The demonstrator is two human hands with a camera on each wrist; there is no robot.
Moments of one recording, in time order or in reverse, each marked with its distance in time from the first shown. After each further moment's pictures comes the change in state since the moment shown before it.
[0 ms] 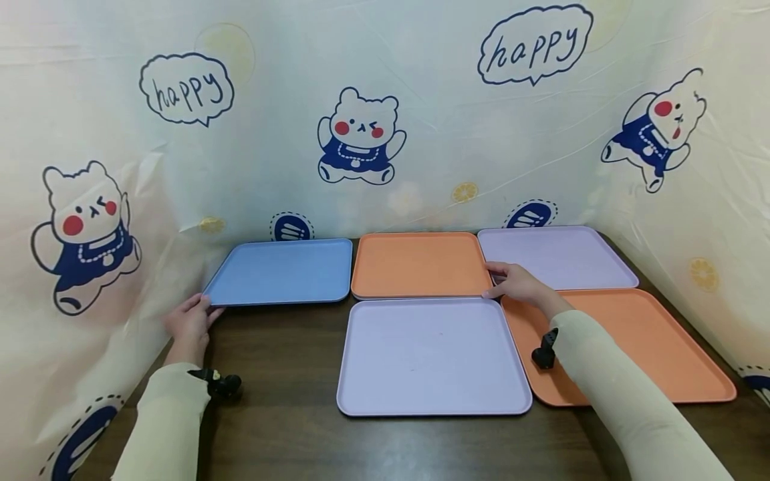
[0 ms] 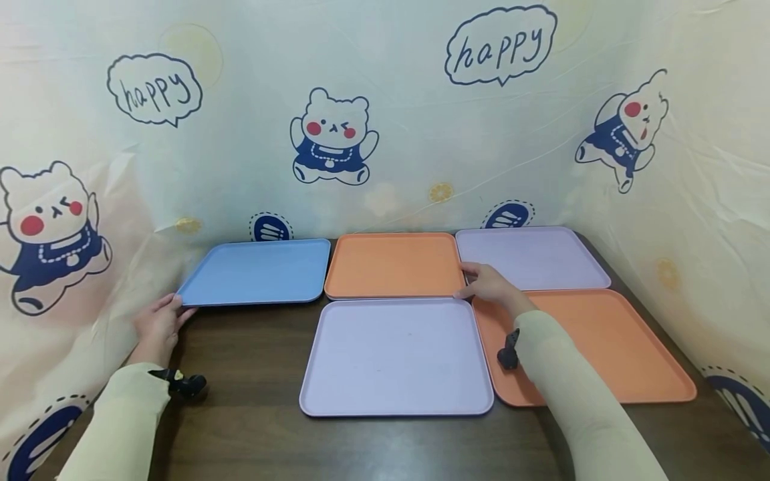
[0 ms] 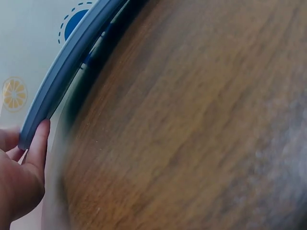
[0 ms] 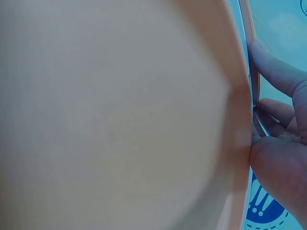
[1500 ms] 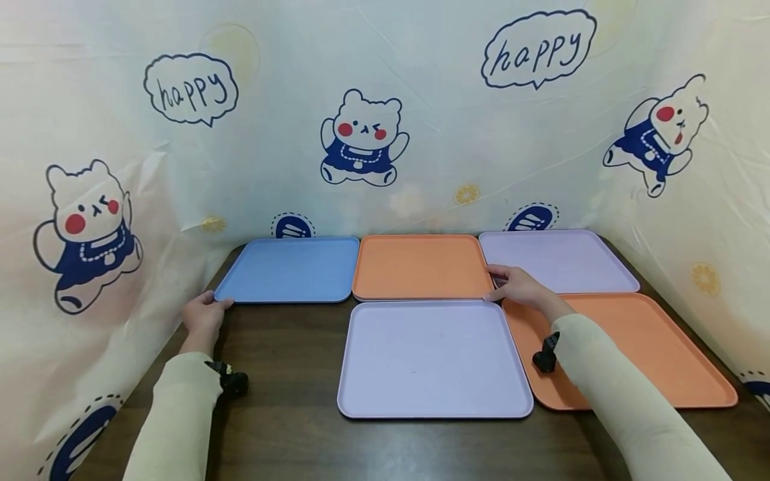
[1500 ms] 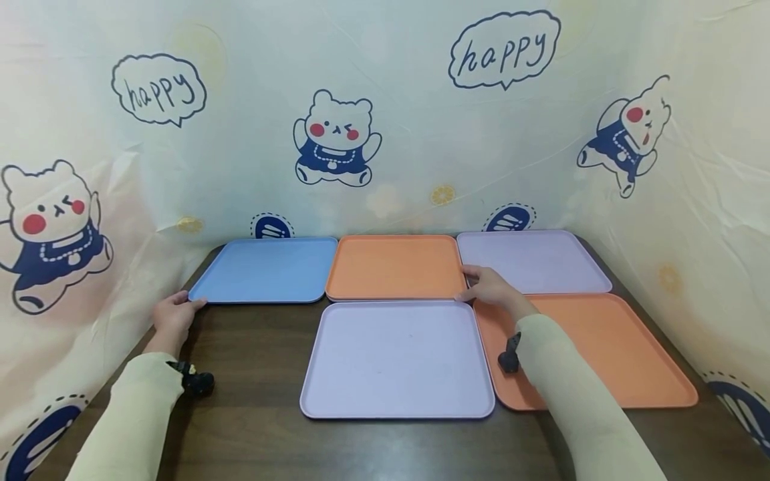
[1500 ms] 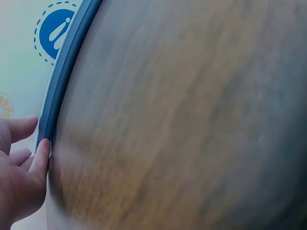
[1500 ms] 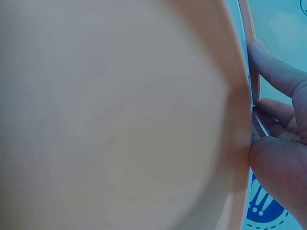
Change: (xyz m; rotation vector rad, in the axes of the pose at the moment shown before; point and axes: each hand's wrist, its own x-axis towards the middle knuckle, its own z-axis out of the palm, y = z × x) left_hand 0.007 -0.013 0.010 0.682 -0.079 0.246; right_hand 0.001 0.001 0.001 0.010 -0.003 0.001
